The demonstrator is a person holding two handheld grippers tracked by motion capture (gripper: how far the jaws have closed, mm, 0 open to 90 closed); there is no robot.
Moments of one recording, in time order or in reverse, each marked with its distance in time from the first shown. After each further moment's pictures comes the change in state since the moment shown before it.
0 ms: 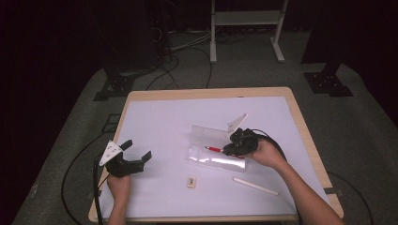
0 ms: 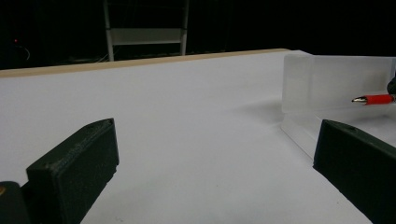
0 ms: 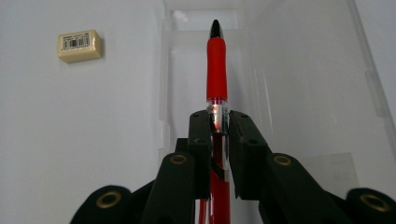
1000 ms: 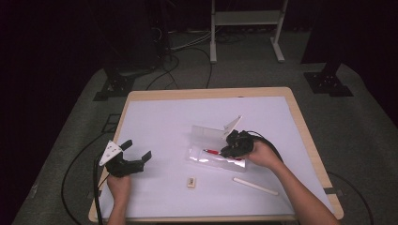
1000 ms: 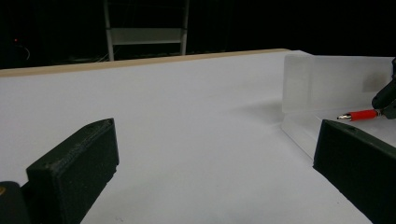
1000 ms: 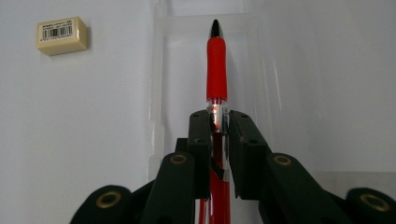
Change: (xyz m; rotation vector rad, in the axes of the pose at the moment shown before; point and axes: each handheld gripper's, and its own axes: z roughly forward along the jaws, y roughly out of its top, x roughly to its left) left arm 0.000 0.000 0.000 0.001 0.001 -0.002; right arm -0.005 -0.001 0.021 0.040 0.026 0.013
